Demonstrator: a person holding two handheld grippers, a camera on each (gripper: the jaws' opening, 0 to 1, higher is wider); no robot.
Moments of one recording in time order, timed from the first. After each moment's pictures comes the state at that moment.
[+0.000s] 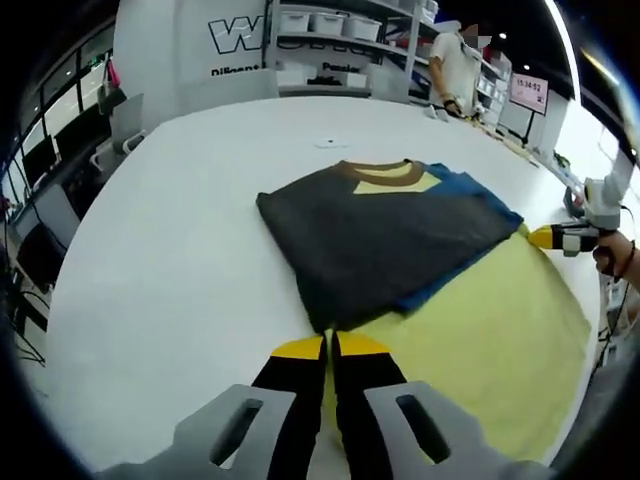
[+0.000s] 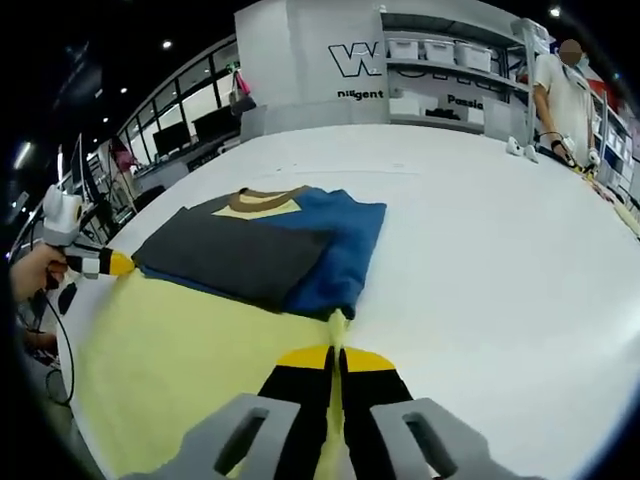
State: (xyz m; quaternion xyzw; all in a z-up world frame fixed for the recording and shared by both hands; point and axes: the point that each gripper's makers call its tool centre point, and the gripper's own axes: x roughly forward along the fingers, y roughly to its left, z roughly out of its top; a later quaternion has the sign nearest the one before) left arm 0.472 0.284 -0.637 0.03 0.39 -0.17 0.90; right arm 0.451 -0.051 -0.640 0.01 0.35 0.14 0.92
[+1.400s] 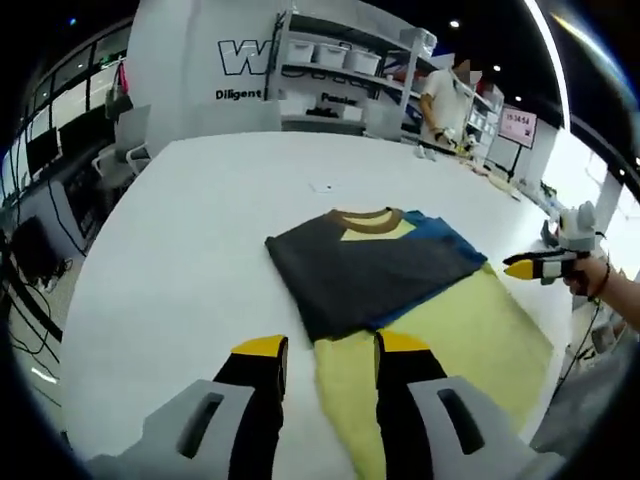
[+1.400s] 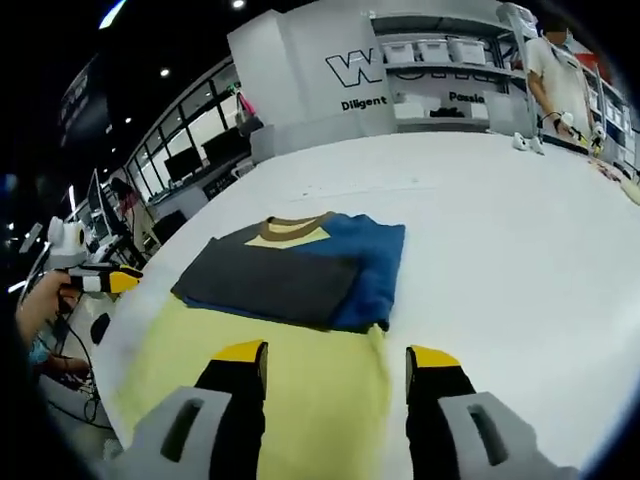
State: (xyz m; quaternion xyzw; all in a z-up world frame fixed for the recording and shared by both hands) left arm 0.437 0.297 -0.560 -0.02 0.34 -0.19 0.92; right arm 0.433 -0.026 -0.597 0.08 0.34 0.17 0.92
